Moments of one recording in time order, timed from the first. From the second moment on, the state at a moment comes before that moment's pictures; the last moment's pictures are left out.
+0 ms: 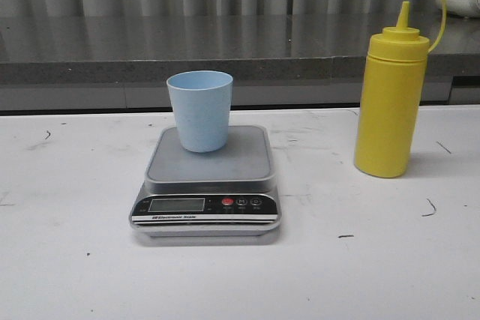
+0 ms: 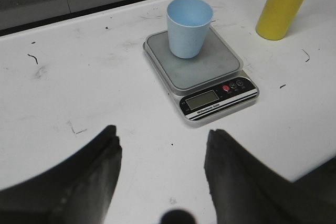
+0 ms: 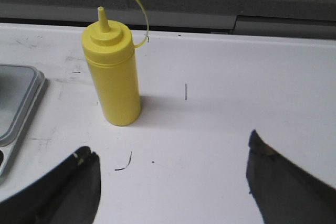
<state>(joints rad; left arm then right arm) -0.51 0.48 -0.69 0.05 0.80 -0.09 0.05 0.66 -0.70 0.01 0.60 0.01</state>
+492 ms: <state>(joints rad) -0.51 0.48 -0.69 0.05 0.80 -0.09 0.23 0.98 -0.52 0.05 0.16 -0.01</state>
